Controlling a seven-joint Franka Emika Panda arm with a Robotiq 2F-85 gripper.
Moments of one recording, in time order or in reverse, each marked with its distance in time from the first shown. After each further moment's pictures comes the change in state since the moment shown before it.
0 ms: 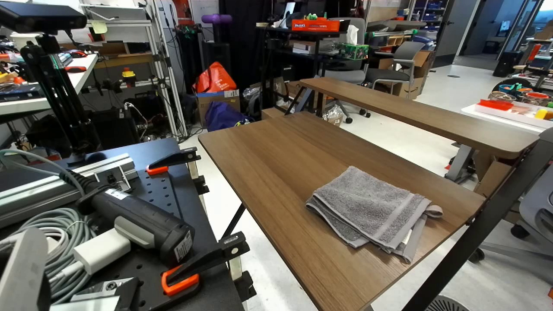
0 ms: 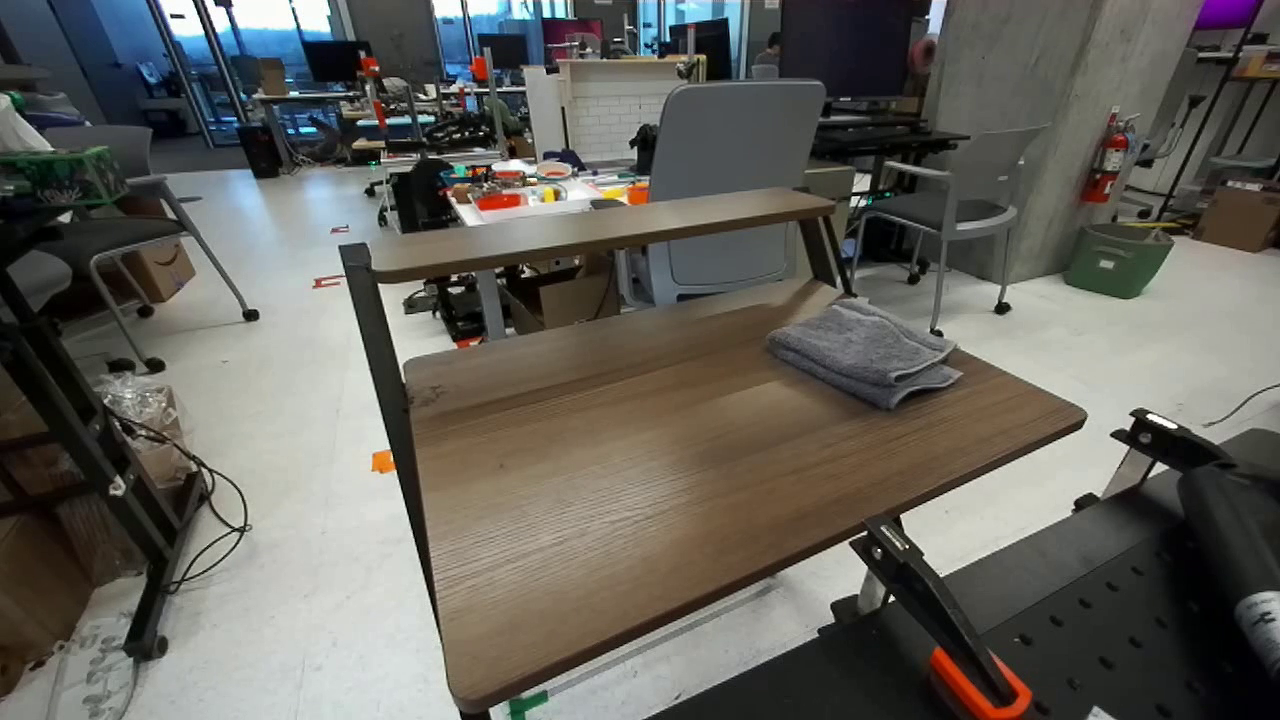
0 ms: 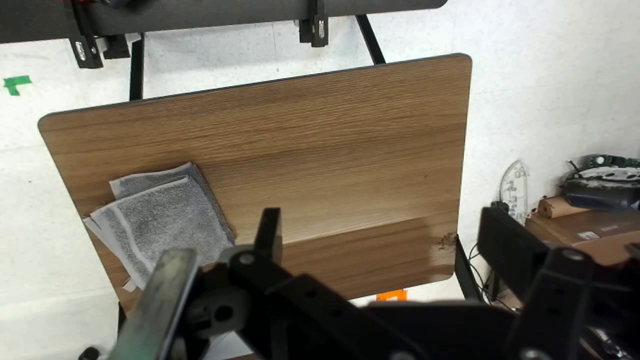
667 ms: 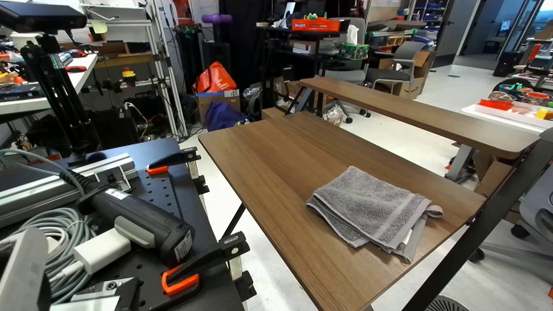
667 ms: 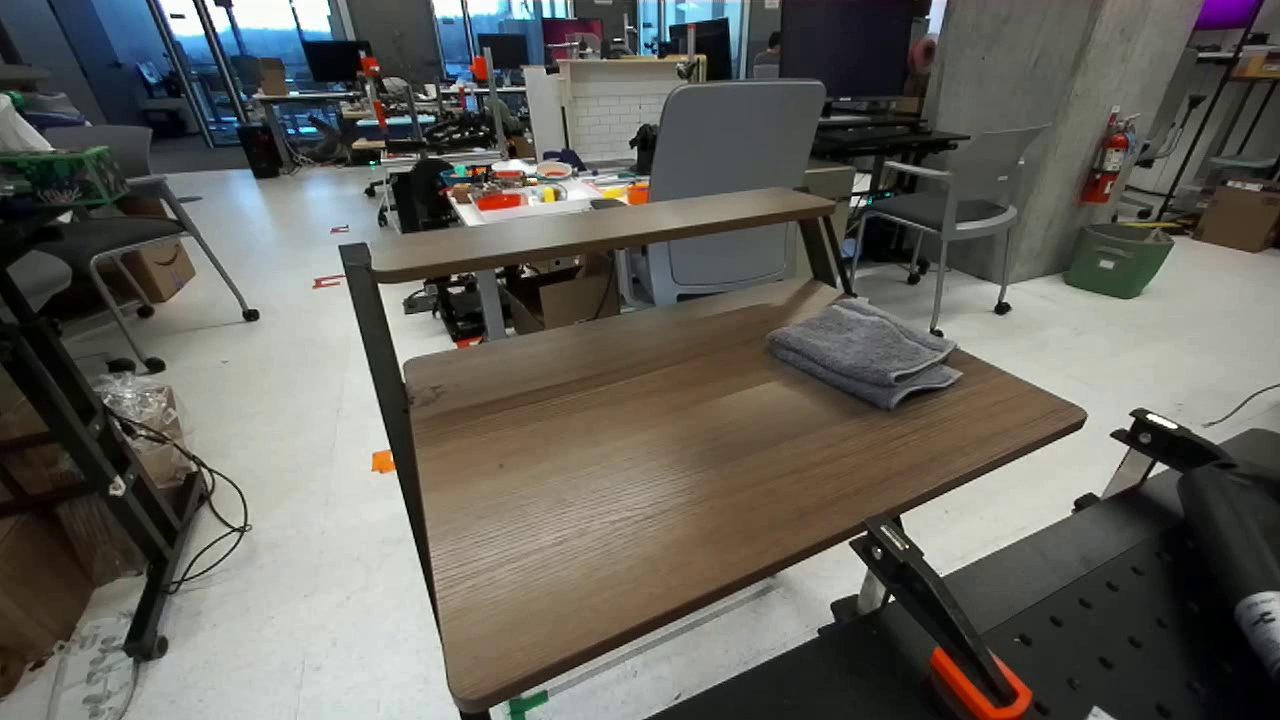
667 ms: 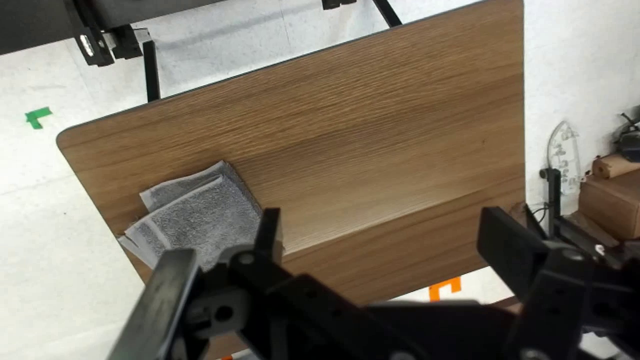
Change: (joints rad) arm -0.082 0.207 -0.015 0.034 -0.003 0.149 0.041
